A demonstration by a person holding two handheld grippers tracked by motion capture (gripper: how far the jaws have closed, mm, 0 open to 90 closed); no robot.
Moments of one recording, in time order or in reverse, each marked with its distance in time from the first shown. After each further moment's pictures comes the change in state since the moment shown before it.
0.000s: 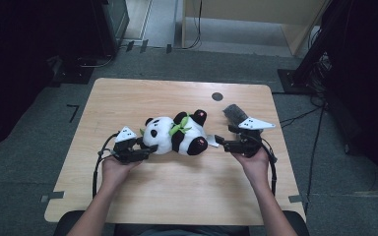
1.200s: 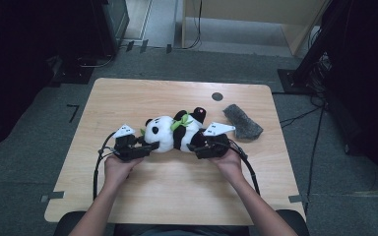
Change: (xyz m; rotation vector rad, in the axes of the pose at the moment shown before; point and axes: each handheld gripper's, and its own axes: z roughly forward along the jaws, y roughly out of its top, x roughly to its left) left arm 0.001 0.007 0.002 -0.015 -0.034 -0.122; right arm 0.043 -0.008 0.078 0.064 0.114 -0.239
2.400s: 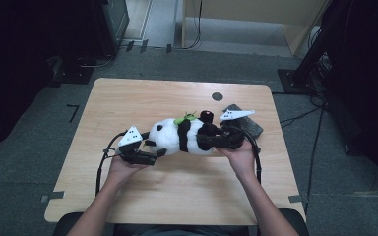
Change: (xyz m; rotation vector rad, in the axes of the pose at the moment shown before) left arm -0.018 0.002 0.002 -0.084 -0.100 0.276; right arm -0.015 0.038 -0.053 0.042 0.141 0.285
